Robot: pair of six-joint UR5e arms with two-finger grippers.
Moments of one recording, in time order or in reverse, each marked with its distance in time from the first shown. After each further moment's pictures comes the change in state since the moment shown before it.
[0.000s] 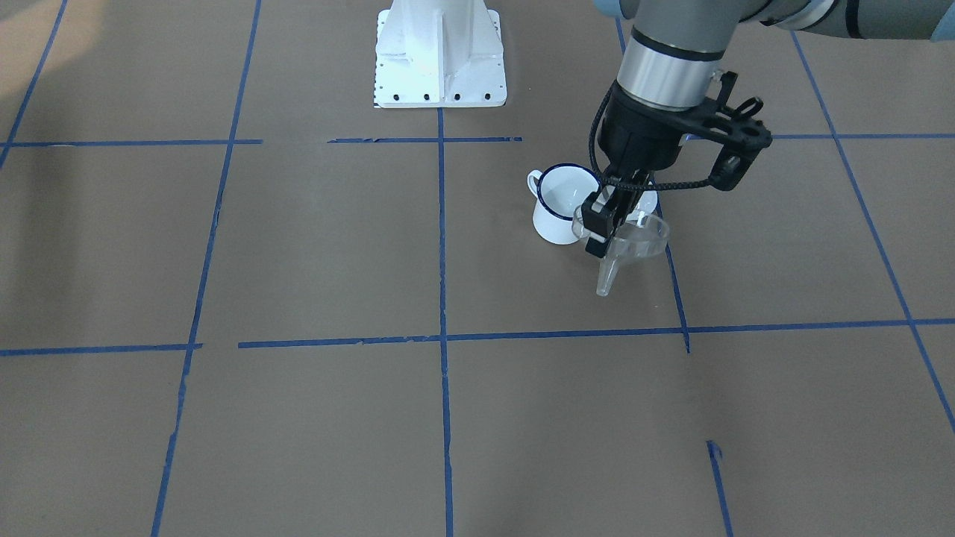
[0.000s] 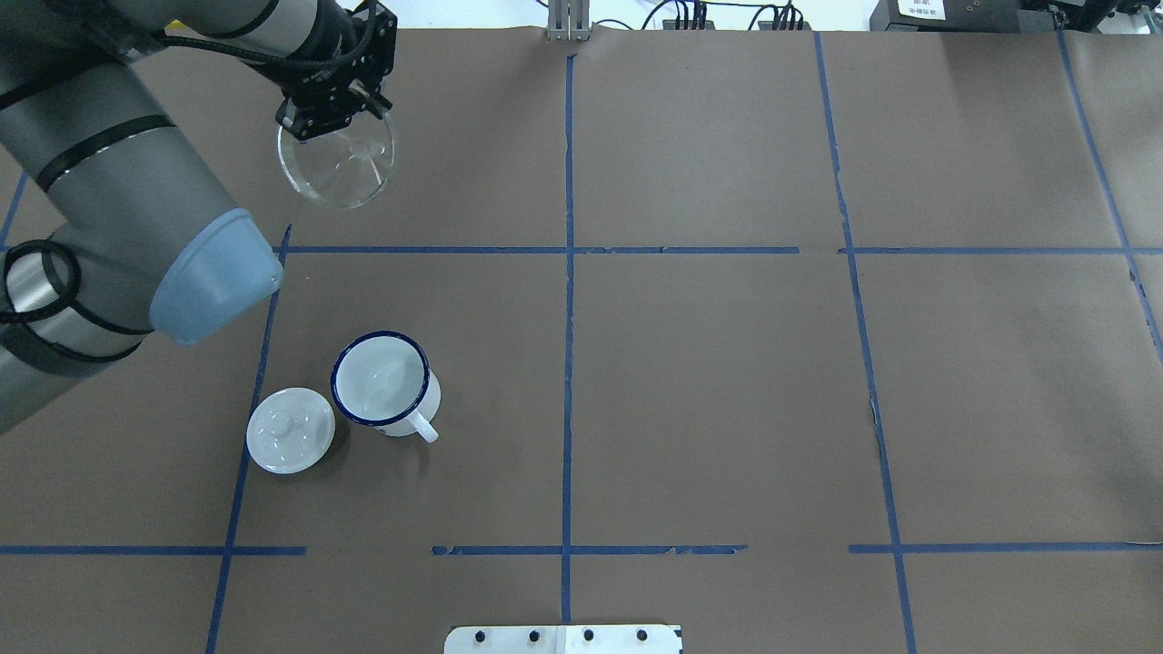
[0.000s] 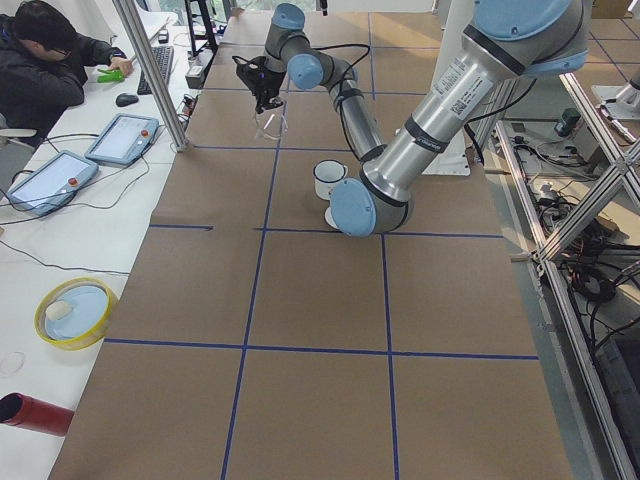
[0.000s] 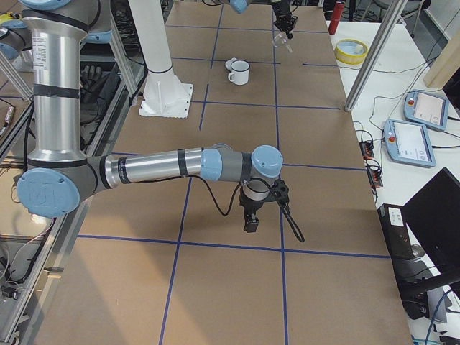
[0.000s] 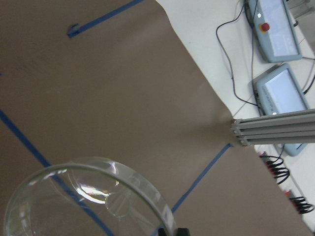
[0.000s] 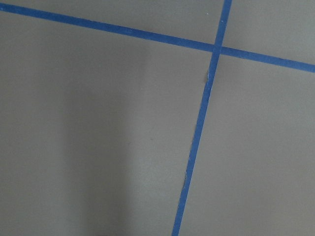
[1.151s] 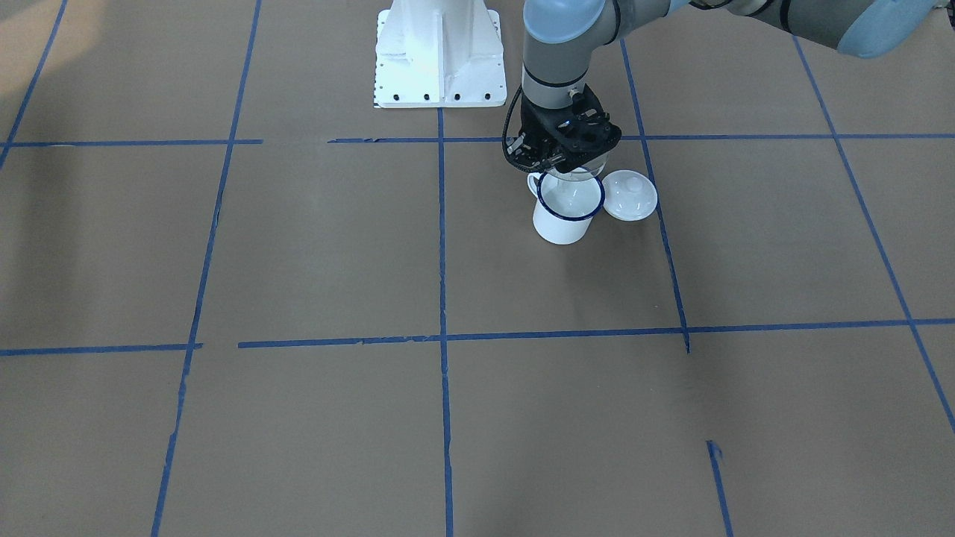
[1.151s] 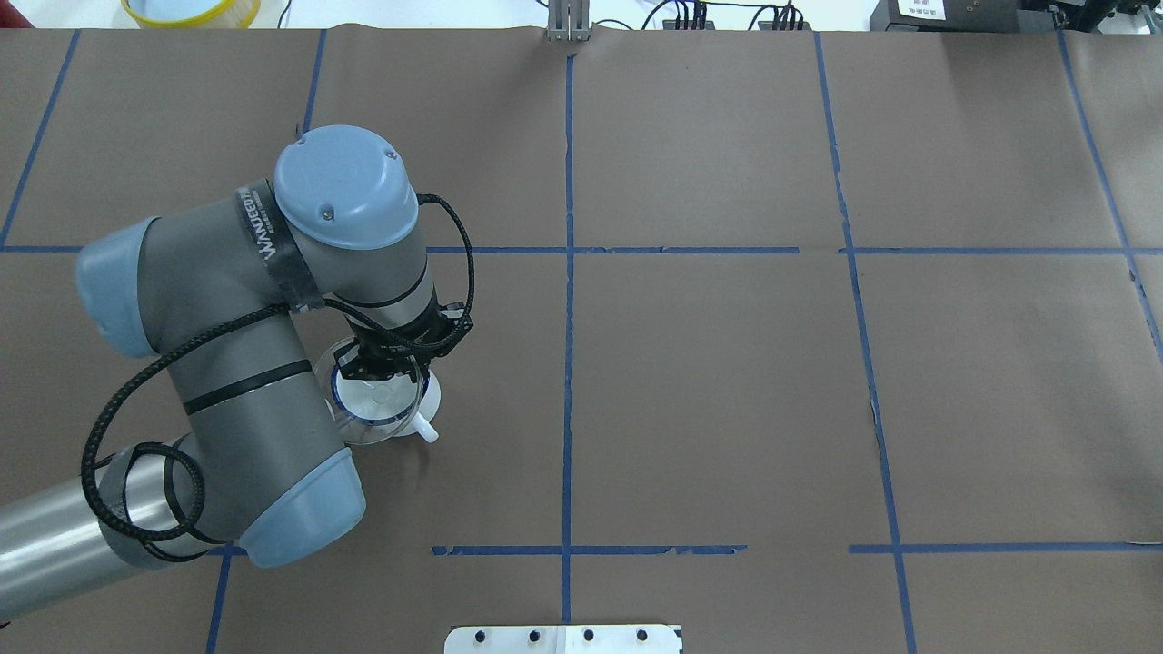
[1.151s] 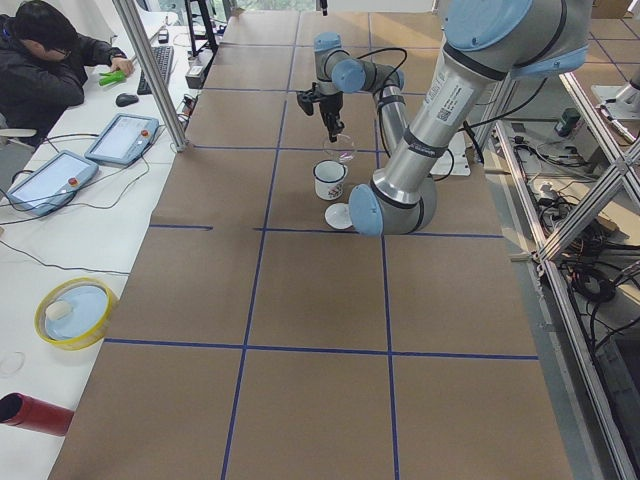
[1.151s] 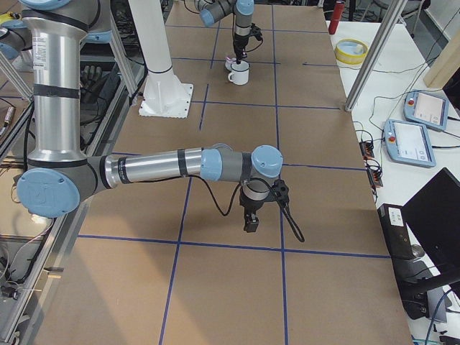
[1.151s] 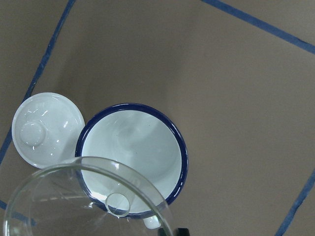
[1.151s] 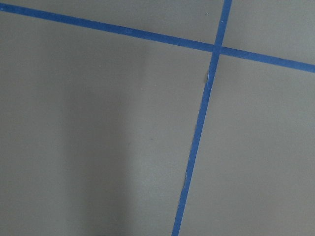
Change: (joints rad) left arm 0.299 0.066 0.027 0.151 -0.060 0.234; right arm 0.000 0.000 0.000 0.000 0.000 0.000
